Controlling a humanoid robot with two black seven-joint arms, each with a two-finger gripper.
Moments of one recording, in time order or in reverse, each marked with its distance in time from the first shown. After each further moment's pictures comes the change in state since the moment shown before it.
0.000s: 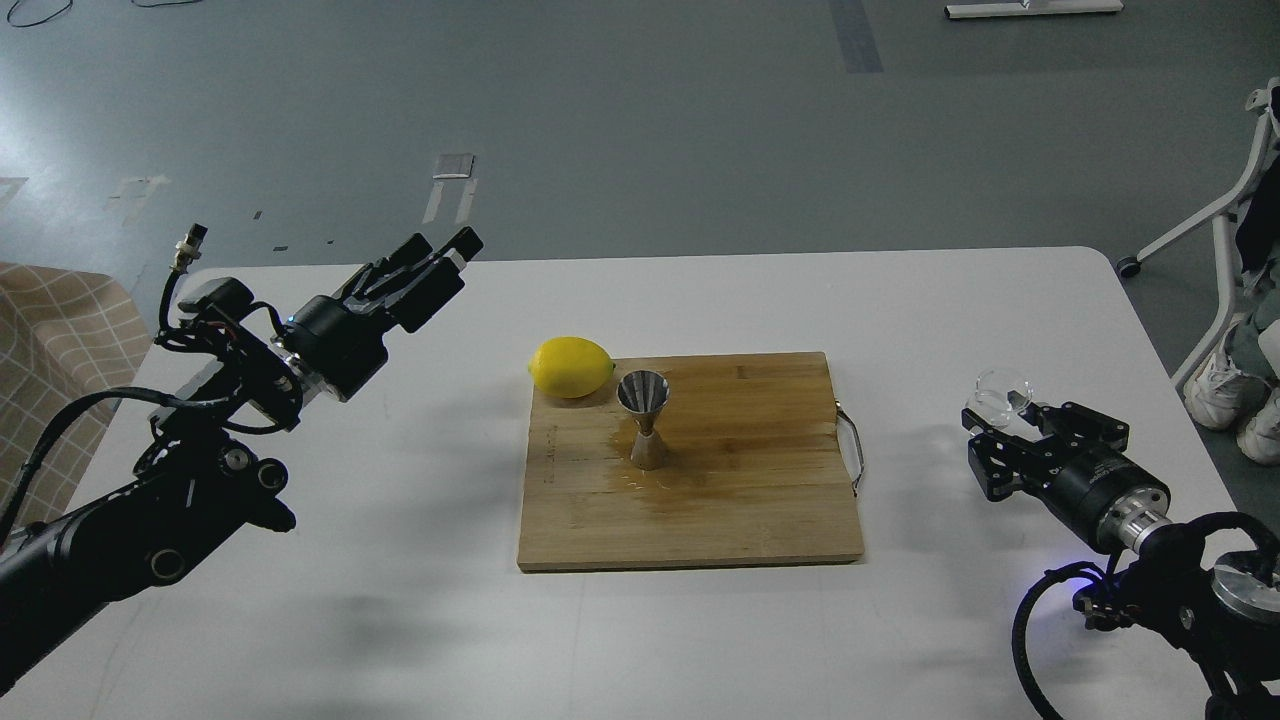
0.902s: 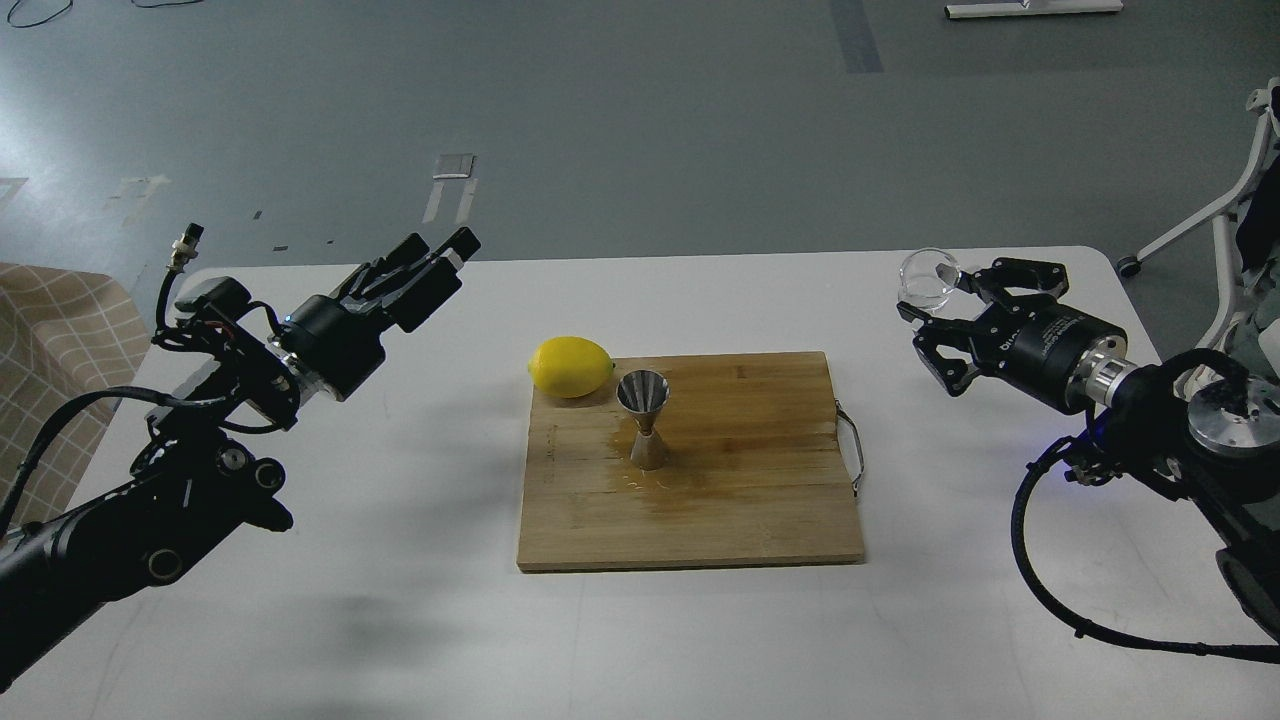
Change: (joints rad) left arm 0.000 0.005 0.001 0.000 0.000 0.000 0.000; right arm 0.369 -0.216 -0.387 0.009 0.071 0.002 -0.013
